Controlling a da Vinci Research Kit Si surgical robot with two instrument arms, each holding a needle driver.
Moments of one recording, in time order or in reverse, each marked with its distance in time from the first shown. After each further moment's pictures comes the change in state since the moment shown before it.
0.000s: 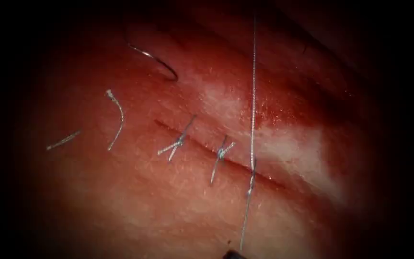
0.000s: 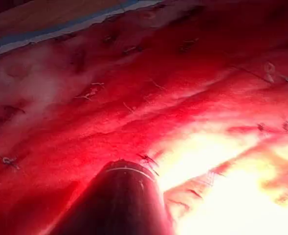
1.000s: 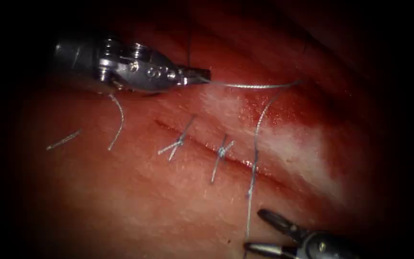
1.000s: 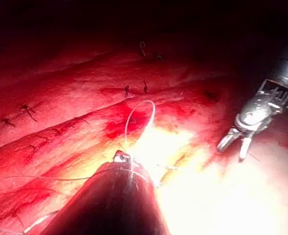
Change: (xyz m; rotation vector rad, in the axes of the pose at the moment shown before) right arm 0.006 0.012 0.001 0.238 0.045 0.257; left arm 0.000 0.027 -0.028 -0.198 0.292 0.104
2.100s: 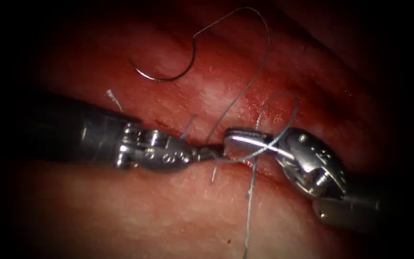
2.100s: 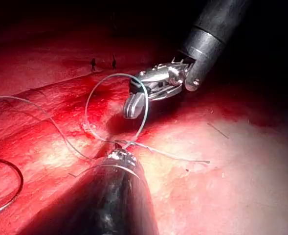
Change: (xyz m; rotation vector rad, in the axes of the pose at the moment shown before) right arm 0.005 0.008 0.008 0.441 0.268 0.095; left arm -0.001 0.009 0.005 0.013 0.002 0.069
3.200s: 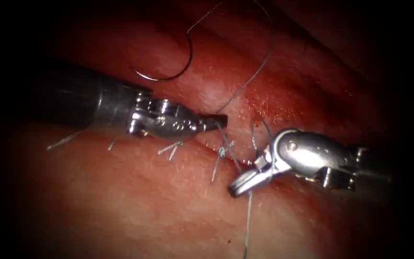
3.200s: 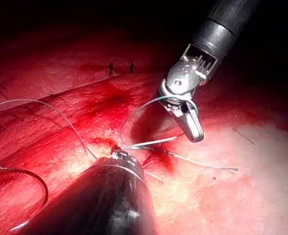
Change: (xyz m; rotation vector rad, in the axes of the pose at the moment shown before) right arm -0.001 -0.002 0.001 0.702 -0.501 -0.447; left arm -0.002 -0.004 0.002 -0.005 -0.047 -0.008
